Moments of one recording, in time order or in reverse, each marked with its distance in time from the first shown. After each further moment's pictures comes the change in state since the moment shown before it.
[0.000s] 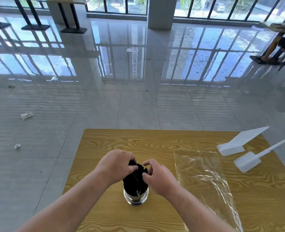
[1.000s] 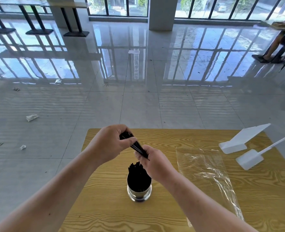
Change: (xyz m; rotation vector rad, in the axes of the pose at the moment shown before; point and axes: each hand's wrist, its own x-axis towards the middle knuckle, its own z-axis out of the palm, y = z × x) left_hand -0.012 0.002 -0.072 -0.398 0.203 0.063; right_hand 0.005 -0.045 -0.007 0.117 0.080 -0.232
